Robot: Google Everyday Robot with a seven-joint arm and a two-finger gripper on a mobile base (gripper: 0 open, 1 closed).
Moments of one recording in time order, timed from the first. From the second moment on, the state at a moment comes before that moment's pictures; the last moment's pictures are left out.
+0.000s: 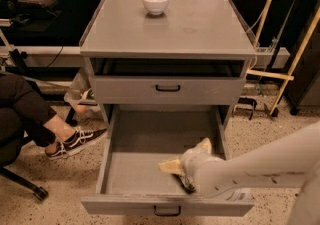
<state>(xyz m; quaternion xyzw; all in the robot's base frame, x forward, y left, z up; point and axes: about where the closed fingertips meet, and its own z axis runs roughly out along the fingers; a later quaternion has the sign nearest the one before) 0.533 -0.092 0.550 -0.22 0.89 0.04 0.40</state>
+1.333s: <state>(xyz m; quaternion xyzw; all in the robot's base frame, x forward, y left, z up) 0.519 -0.024 0.674 -0.35 0.80 0.00 0.48</state>
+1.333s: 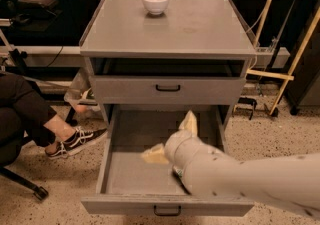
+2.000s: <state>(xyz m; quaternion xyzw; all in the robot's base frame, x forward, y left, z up) 0.497 -0.047 0.918 -0.31 0.74 0.00 0.60</state>
